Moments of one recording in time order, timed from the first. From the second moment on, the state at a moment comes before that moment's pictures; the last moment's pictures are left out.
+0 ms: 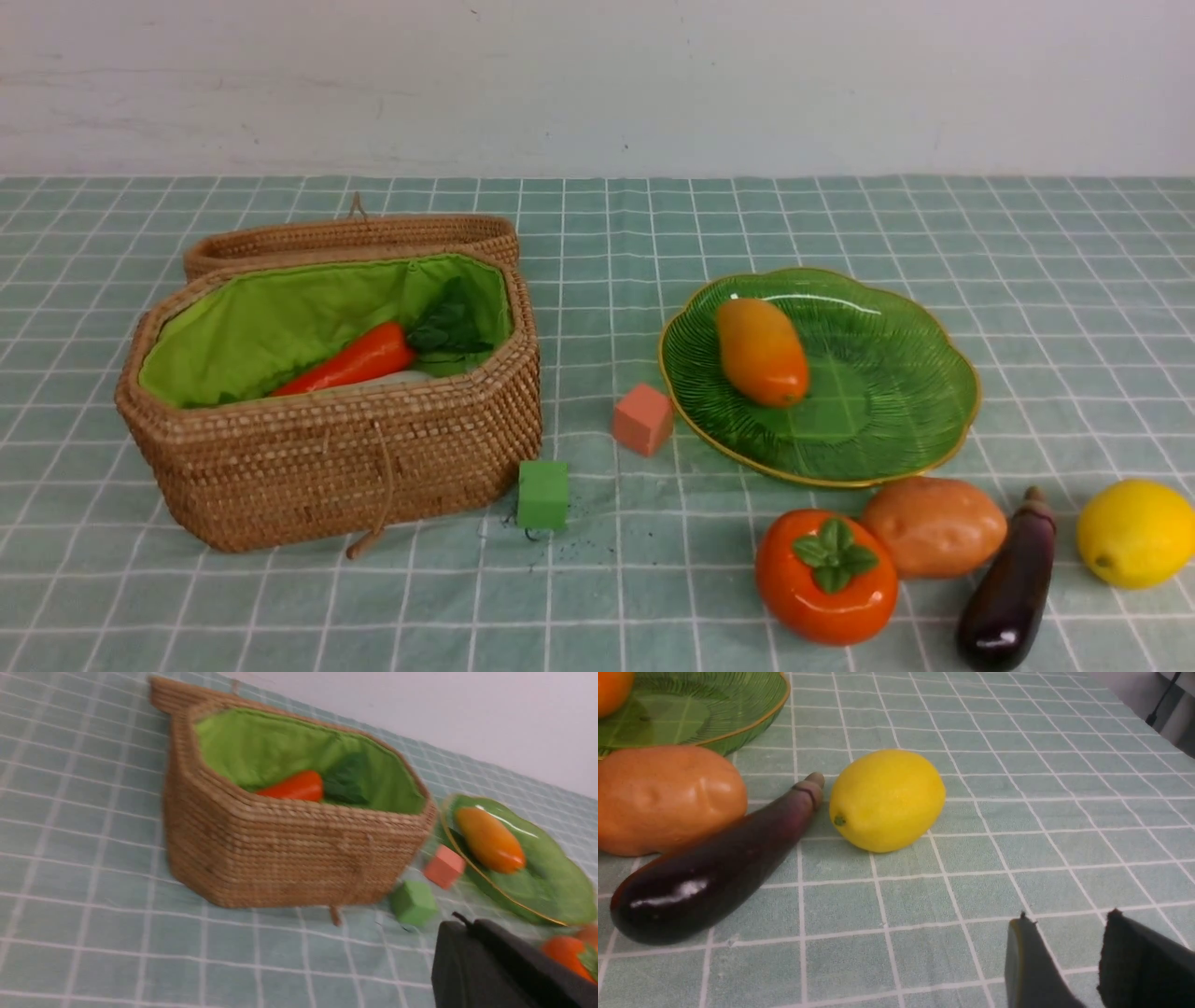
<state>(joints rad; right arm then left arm) -0.17 -0.01 0.02 -0.16 0.40 0.04 -0.15 0.11 -0.45 0.02 0.65 -0.38</state>
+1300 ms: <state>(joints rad) -0.17 -0.01 0.02 -0.16 0.40 0.04 -0.02 -0.01 0.03 0.10 0.40 -0.21</state>
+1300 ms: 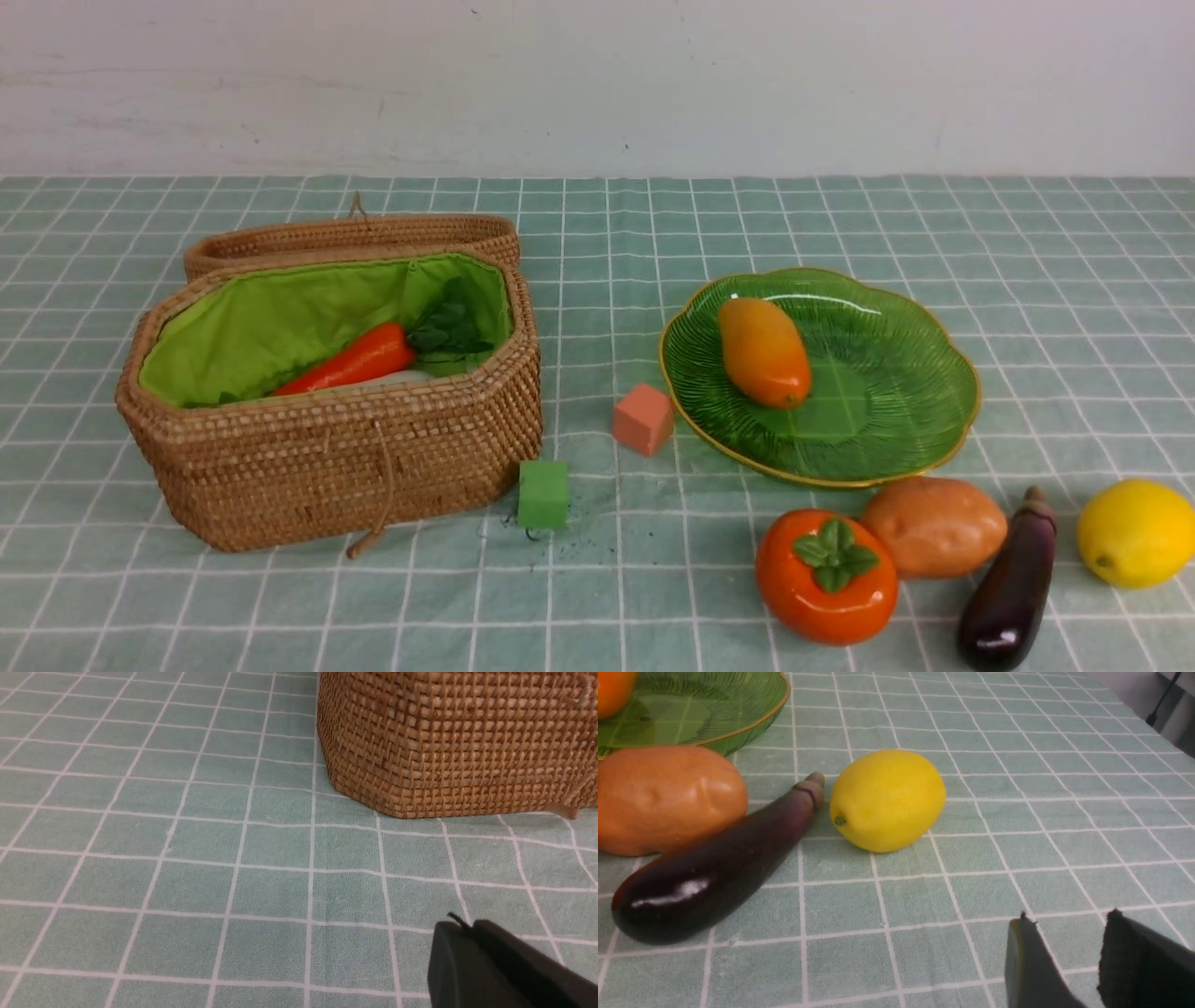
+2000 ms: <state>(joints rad) -0.17 -0.01 0.02 -0.16 0.40 0.04 -0.02 -0.01 0.03 0.10 0.39 -0.21</state>
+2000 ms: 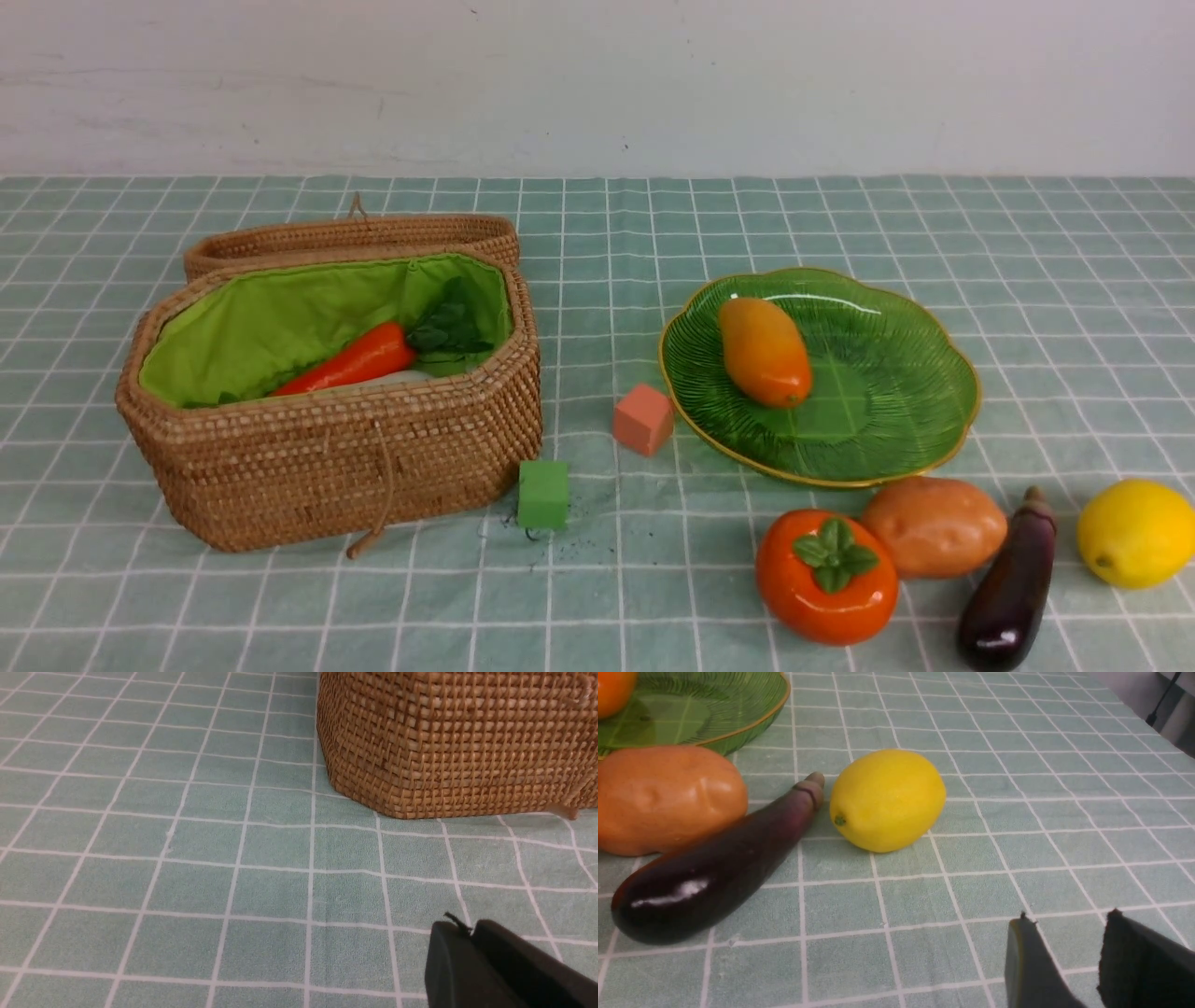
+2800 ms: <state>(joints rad) -0.17 -0.01 0.03 -0.21 -0.09 0.14 -0.02 -0.01 0.03 0.10 0.39 -0.21</state>
